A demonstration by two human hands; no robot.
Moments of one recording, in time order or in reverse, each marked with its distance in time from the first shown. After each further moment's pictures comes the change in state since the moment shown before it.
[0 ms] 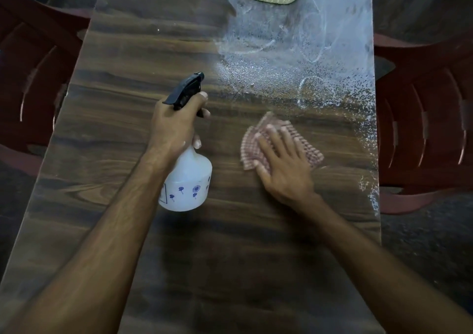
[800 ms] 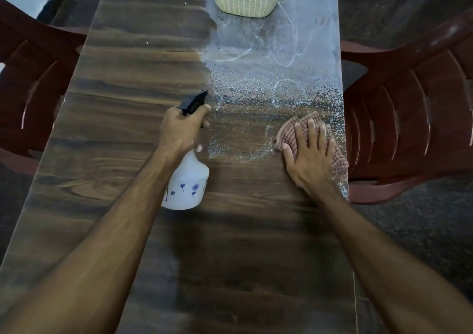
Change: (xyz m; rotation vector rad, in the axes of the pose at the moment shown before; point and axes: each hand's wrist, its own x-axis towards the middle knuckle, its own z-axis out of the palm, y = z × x) left_hand -0.029 0.004 0.043 0.171 0.019 -0.081; right_hand -0.026 0.087 -0.014 0.030 0.013 0.374
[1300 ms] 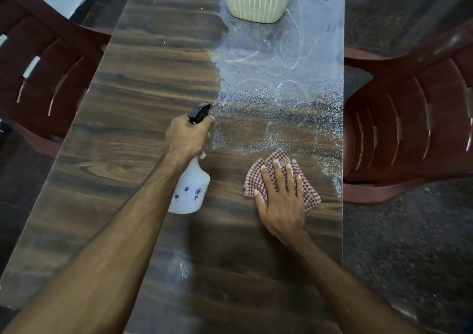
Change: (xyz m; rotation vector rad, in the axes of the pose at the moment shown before) left_hand -0.039 -0.012 0.005 0.139 0.137 -0.071; right_hand -0.118 -0.030 0.030 0.017 0.108 -0.240
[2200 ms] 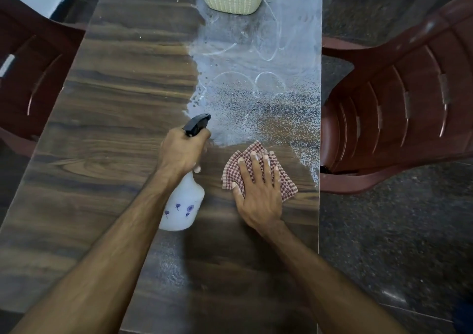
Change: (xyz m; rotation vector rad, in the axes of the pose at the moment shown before) left_hand -0.051 0.007 0.032 0.105 -0.071 -0.021; right_hand -0.001 0.003 0.000 0.040 -0.003 -0.021
